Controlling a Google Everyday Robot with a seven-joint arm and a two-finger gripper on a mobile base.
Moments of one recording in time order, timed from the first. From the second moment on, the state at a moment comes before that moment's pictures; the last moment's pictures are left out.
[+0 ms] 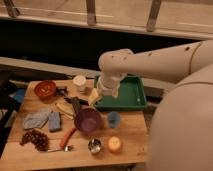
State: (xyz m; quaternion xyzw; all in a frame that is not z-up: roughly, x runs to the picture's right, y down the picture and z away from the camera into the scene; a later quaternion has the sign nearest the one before) arm -0.011 0.038 0.707 -0.30 0.08 0.56 0.77
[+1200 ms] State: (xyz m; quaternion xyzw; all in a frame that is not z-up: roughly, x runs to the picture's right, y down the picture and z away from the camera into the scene) arm -0.157 -0.006 0.747 -0.31 0.05 0.48 0.82
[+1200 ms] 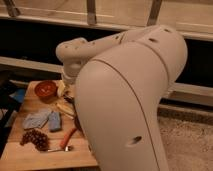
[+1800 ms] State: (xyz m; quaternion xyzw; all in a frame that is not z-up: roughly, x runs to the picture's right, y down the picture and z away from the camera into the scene) arm -0.145 0.010 0.770 -0.32 0.04 0.48 0.82
